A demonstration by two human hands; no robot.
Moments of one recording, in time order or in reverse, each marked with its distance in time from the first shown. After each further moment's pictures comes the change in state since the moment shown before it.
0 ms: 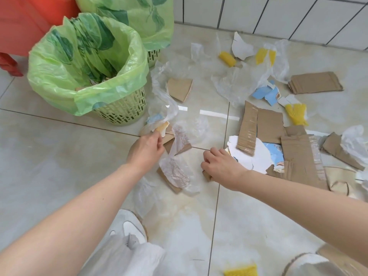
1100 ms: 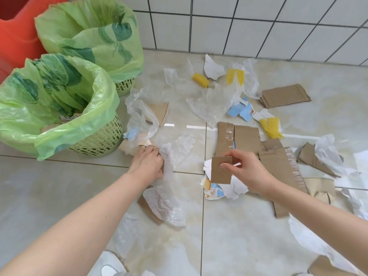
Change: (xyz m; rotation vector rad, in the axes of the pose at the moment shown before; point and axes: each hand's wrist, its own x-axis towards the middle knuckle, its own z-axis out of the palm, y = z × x) left_hand 0.055 0.055 0.017 0.695 -0.282 0.322; right_hand -0.061 0.079 -0.040 1.279 0.284 0.727
